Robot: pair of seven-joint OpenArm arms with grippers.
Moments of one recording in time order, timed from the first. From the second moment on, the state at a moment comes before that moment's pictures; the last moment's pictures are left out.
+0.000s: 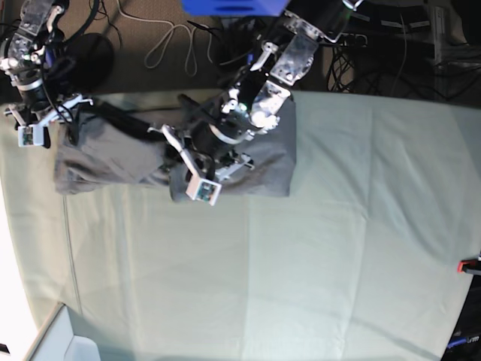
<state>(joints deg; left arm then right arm) 3.5 4.8 32.1 84.1 -15.4 1.3 27.8 -19.8 3.3 39.7 88.6 -4.1 39.1 -11.5</state>
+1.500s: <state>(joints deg) 18.1 -18.7 -17.3 95.4 -49.7 0.9 28.2 -7.0 5.5 40.3 75.8 -3.8 39.0 -26.1</state>
